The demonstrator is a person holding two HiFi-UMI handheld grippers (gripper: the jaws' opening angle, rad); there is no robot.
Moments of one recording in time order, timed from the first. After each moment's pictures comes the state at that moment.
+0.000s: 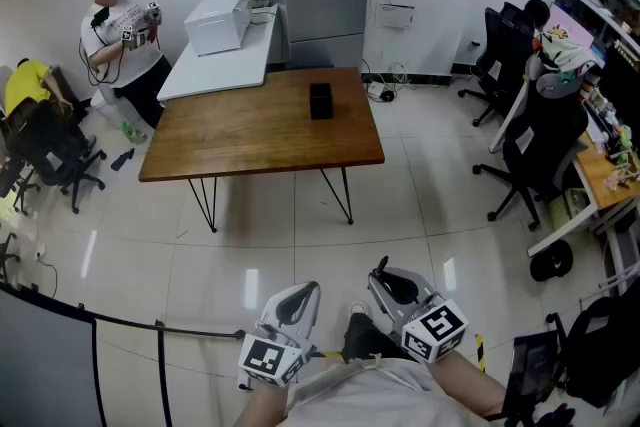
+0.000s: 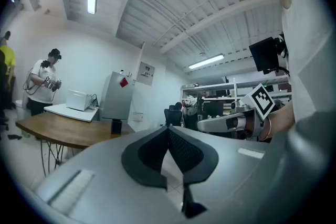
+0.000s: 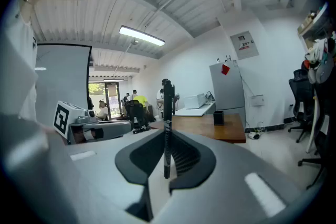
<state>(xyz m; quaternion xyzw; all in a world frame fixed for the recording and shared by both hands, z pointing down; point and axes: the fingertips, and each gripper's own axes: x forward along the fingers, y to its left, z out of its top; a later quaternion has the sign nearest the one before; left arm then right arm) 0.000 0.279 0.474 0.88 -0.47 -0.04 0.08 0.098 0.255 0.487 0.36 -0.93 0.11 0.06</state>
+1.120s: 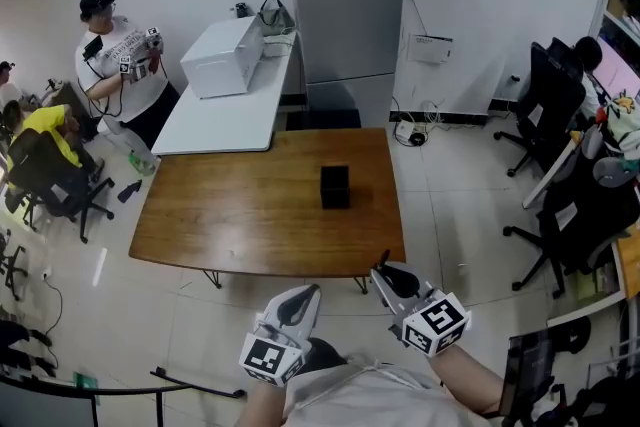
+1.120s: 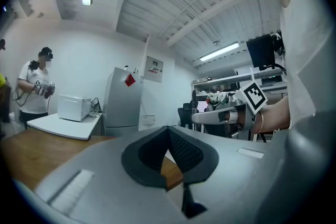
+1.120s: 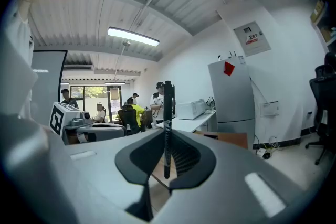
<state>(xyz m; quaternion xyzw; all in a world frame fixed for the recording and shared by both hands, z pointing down) -0.007 -0.084 0.475 0.87 -0.49 -0.01 0.05 0.086 -0.134 0.469 0.32 -0.94 0.09 0.04</state>
